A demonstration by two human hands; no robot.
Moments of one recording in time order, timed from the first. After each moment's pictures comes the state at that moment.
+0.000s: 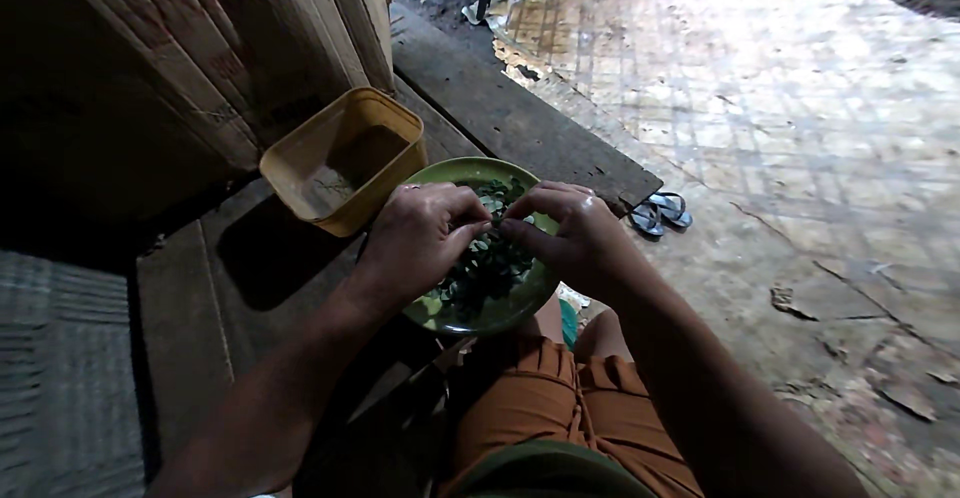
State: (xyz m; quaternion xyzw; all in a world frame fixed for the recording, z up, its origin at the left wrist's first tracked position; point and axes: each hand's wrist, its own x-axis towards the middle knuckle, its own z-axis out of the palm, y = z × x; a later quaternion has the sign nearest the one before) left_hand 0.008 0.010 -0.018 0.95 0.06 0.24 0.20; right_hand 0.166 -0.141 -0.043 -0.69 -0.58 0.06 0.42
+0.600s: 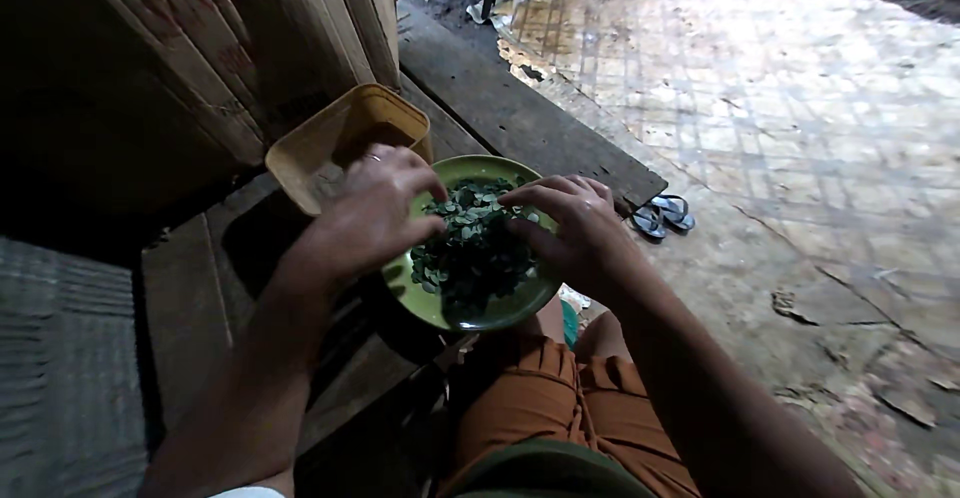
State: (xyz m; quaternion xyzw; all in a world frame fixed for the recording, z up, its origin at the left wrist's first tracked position) left_hand -0.009 0.055 0.007 0.98 0.10 0.10 0.11; right_hand 0.166 -0.139 -0.049 -0.72 -0.59 0.00 0.36
